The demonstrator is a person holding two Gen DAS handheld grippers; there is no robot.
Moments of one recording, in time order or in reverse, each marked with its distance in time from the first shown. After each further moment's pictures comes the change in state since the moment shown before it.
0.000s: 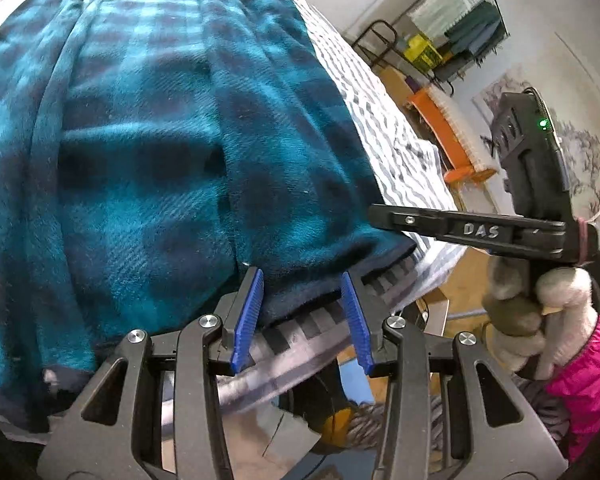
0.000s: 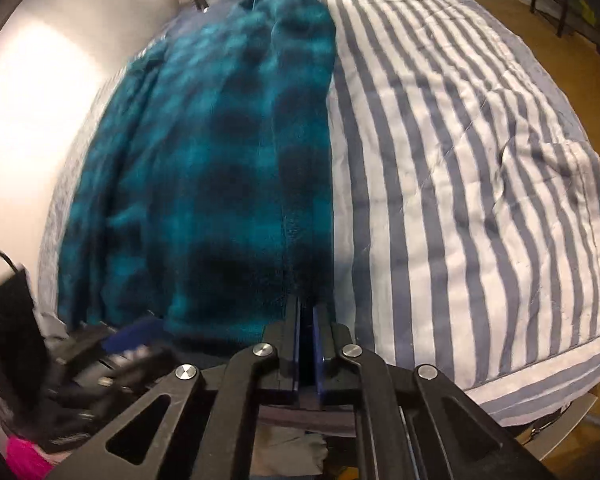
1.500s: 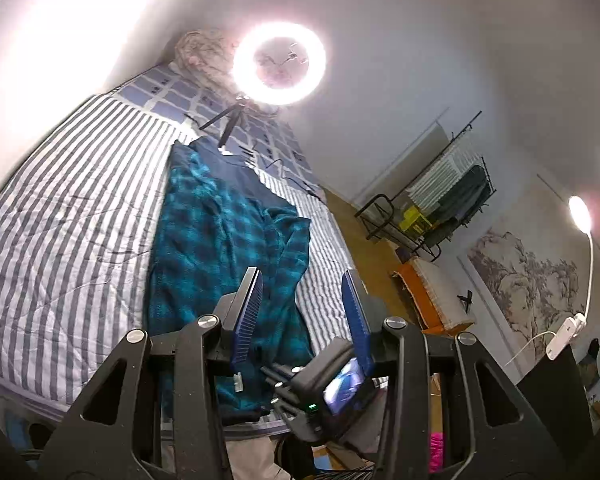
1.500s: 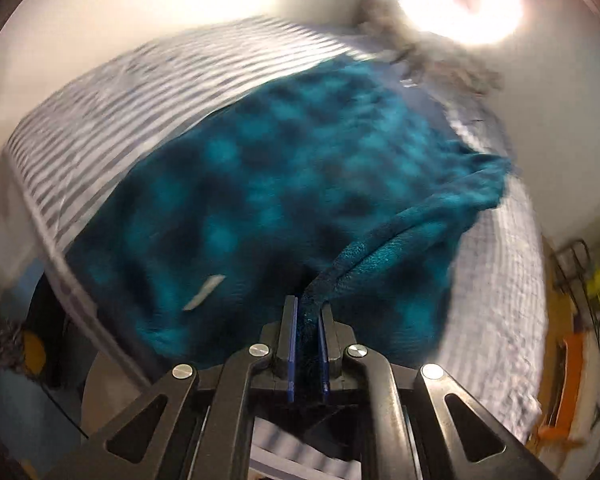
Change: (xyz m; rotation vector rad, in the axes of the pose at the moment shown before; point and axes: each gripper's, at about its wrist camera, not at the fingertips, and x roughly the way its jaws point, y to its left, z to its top) left arm -0.332 0.090 0.024 -0.205 -0.584 -0.028; right arm 0.039 0.265 -0.024 -0.741 -0.161 -0.338
